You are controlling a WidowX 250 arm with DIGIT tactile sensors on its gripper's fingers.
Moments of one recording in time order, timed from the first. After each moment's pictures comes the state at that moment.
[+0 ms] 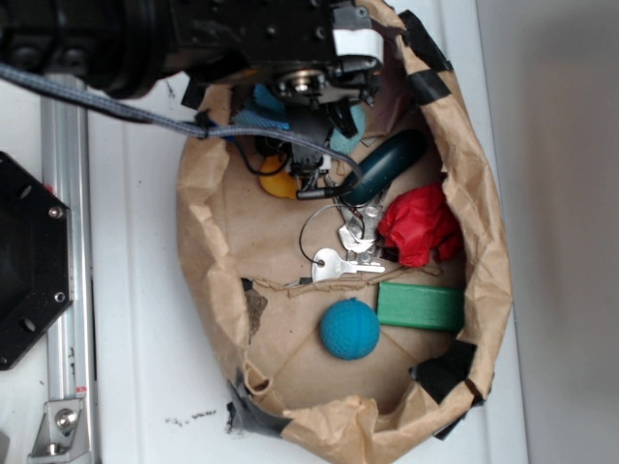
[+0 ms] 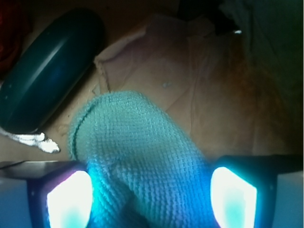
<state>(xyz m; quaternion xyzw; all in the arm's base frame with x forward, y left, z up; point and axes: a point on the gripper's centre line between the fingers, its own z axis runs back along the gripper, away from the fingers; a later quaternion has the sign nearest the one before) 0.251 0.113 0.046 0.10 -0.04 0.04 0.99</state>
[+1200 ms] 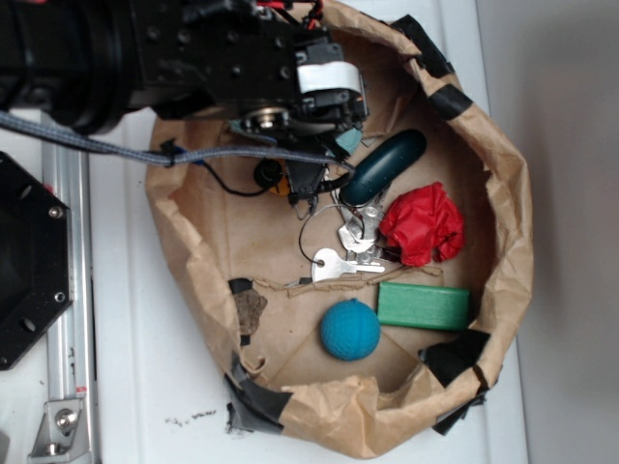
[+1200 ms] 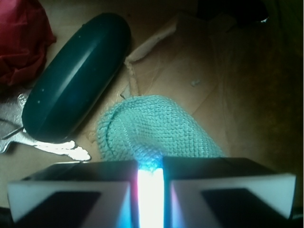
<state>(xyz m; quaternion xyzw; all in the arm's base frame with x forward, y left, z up) 0.241 0.090 0.035 0.07 -0.08 0.07 0.99</state>
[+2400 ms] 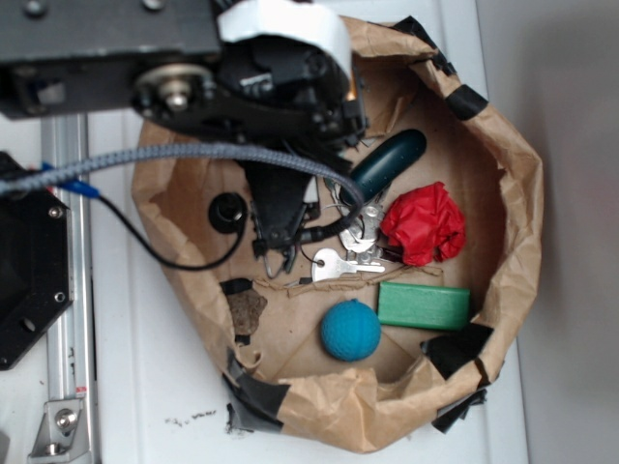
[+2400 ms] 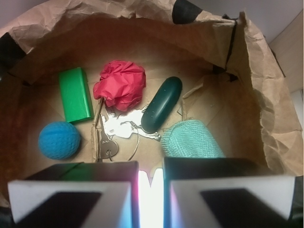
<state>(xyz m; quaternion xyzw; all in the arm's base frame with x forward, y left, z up) 0.239 0.043 0.142 0.00 -0.11 0.06 0.99</state>
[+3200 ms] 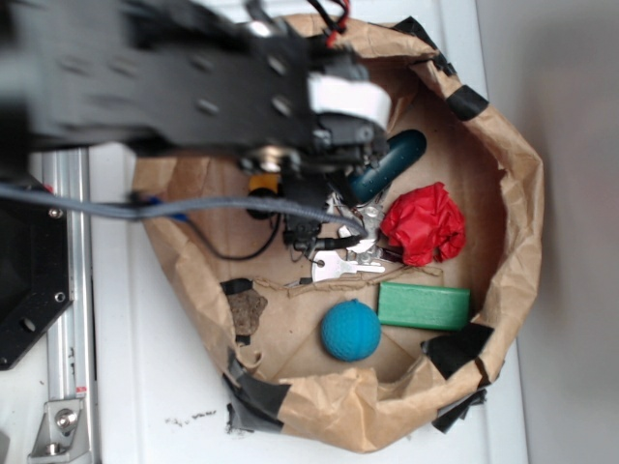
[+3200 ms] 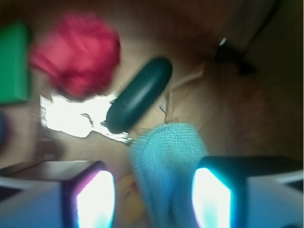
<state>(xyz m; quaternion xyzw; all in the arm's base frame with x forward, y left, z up) 0.251 0.066 0.060 0.09 -0.05 -0.01 0.99</state>
